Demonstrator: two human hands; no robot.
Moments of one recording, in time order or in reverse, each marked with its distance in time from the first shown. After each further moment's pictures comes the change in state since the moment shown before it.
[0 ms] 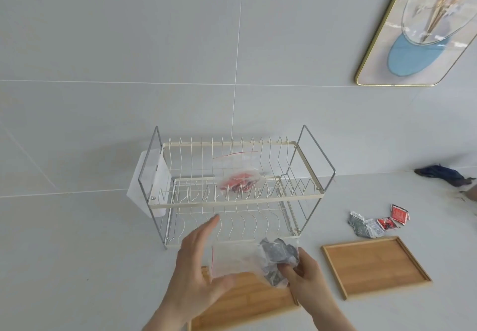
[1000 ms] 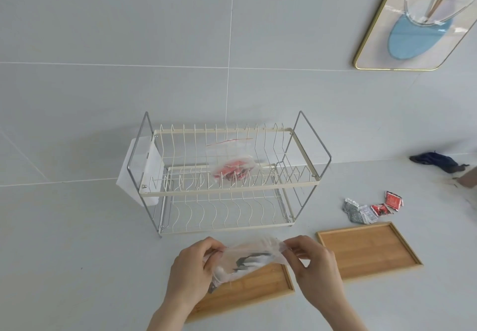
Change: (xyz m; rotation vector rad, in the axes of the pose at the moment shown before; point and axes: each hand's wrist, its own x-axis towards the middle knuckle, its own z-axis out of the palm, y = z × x) left_hand 0.010 -0.035 0.037 0.143 0.020 -0.225; right_hand -0.012 -0.013 -0.016 -0.384 0.193 -0.354
